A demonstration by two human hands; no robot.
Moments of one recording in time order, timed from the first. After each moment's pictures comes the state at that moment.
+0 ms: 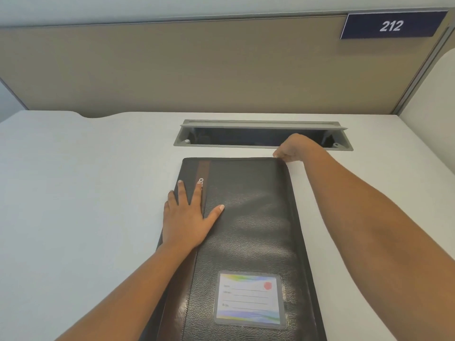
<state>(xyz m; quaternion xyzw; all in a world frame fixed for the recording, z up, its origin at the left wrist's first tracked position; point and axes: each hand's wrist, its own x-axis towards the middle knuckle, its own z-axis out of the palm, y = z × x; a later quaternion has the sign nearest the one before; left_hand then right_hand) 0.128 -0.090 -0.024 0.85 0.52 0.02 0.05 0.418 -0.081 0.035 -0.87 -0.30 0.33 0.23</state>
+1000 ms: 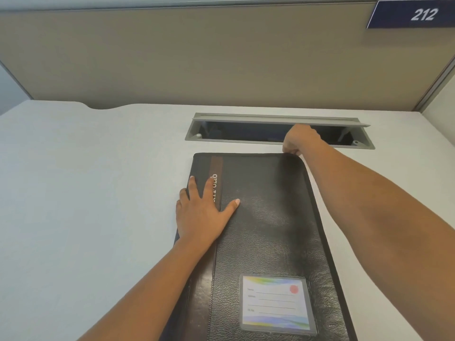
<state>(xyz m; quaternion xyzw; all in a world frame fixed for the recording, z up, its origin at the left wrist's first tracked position) 0.131 -0.084 -0.014 0.83 0.55 0.05 0.09 0.381 -0.059 0.051 -0.92 -0.36 0.16 0.03</state>
